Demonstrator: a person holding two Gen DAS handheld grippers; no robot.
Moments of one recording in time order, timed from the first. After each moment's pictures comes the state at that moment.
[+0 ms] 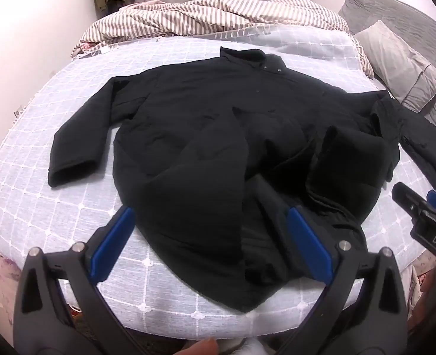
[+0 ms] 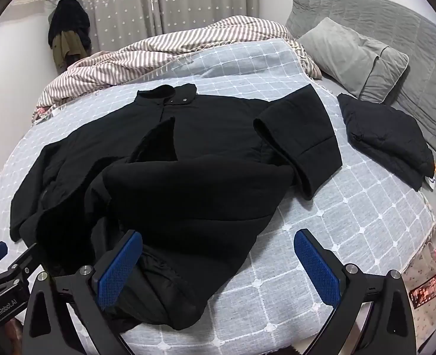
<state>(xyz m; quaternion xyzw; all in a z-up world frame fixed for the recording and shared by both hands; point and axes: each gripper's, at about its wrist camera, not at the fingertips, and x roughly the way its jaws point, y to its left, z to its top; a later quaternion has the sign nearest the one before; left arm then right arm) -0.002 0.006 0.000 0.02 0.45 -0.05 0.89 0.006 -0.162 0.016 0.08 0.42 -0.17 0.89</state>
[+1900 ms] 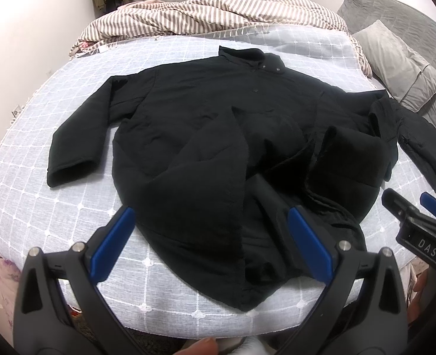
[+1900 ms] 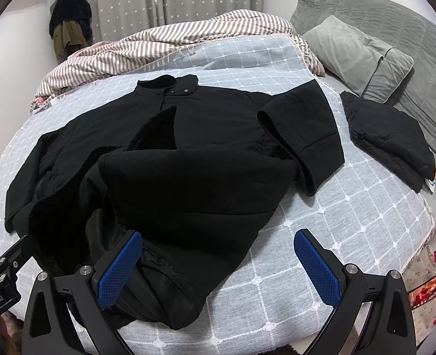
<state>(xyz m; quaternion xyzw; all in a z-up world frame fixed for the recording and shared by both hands) 0.000 0.007 0.003 0.02 0.45 -0.05 0.89 0.011 -0.158 0.012 0.07 0.43 -0.17 0.88</state>
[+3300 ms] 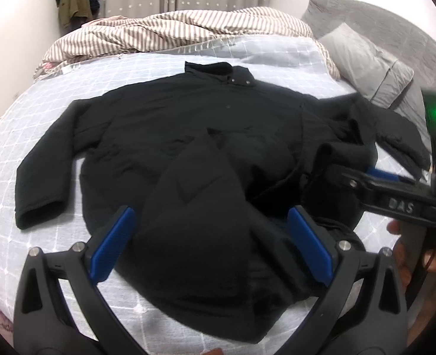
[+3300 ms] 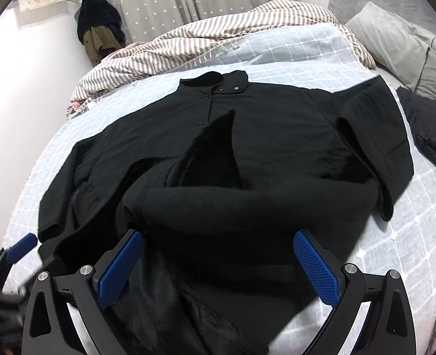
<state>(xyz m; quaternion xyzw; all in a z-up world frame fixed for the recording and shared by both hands) 0.037 0.009 -0.013 0.03 0.41 -0.15 0.90 0.084 -0.151 -0.011 0.12 0.43 -0.06 0.89</state>
